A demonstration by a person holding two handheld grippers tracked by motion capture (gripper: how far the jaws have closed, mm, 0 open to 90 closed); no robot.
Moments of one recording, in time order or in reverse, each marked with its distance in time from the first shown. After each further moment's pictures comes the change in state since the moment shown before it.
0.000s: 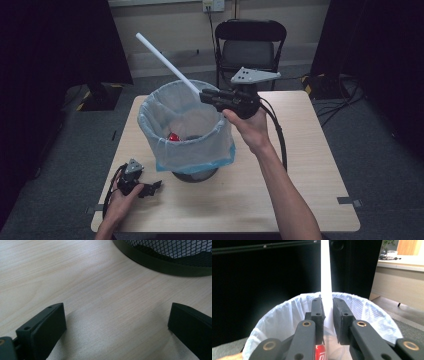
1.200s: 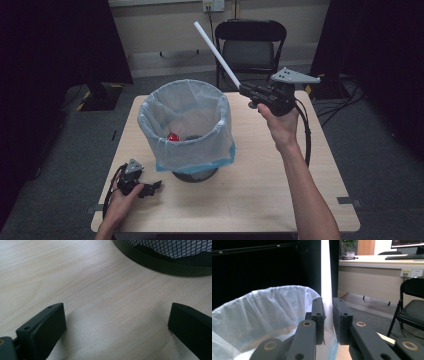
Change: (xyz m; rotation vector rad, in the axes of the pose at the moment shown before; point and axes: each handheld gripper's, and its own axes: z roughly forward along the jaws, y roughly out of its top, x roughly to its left) left arm 0.000 0.000 0.000 0.002 0.001 0.003; right arm -0.053 -0.023 -0.057 -0.055 -0.241 0.064
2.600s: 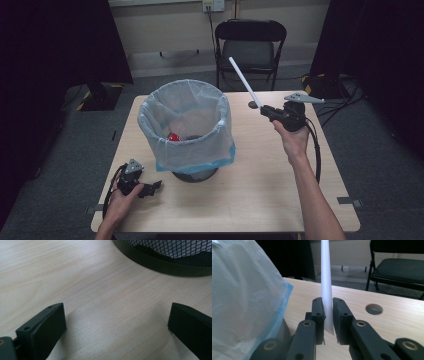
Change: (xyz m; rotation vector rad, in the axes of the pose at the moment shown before) left arm 0.000 0.000 0.000 -0.002 -0.001 -0.003; right arm -0.065 -0.085 -0.009 0.168 -0.191 0.129
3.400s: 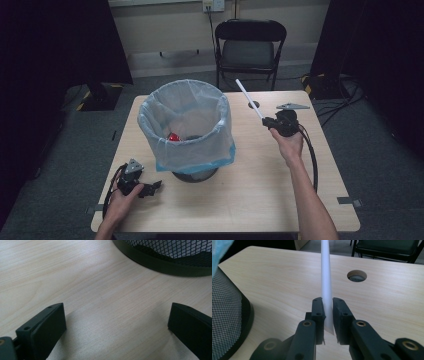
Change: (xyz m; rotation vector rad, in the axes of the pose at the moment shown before) left arm 0.000 0.000 0.000 0.002 0.001 0.003; right arm -0.035 -0.047 0.040 0.178 -0.131 0.012
